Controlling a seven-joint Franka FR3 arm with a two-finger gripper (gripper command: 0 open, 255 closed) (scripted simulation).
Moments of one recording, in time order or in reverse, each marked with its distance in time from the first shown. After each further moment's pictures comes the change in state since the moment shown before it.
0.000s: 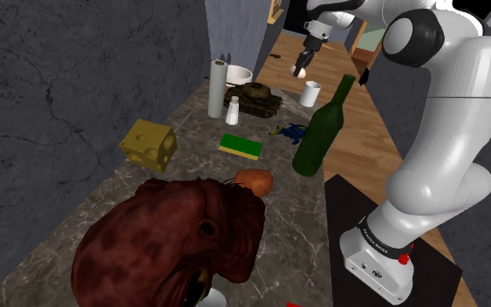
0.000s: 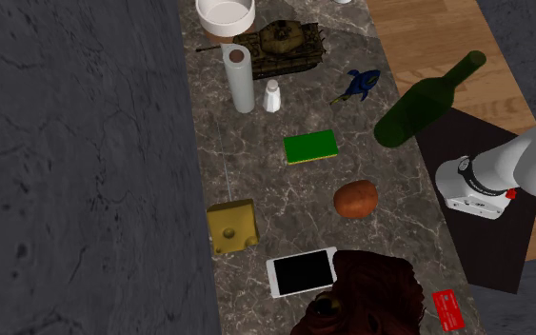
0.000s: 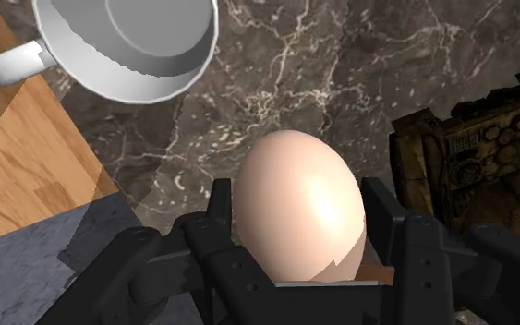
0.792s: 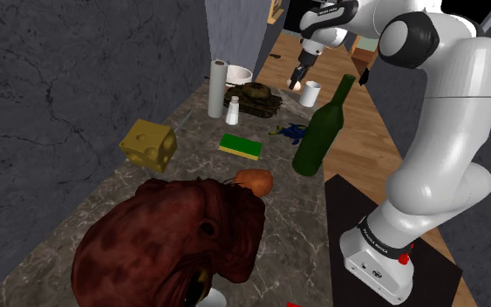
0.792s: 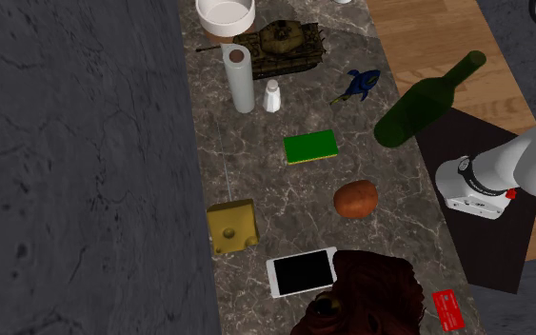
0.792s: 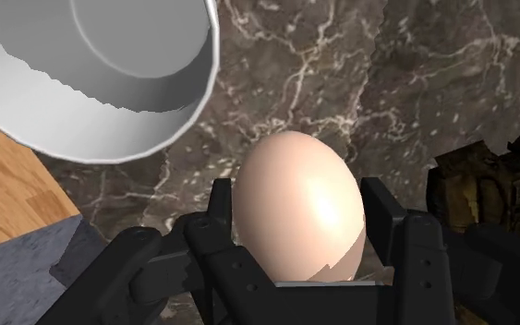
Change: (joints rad) arm 0.005 0.028 0.005 -0.117 0.012 0.143 -0.024
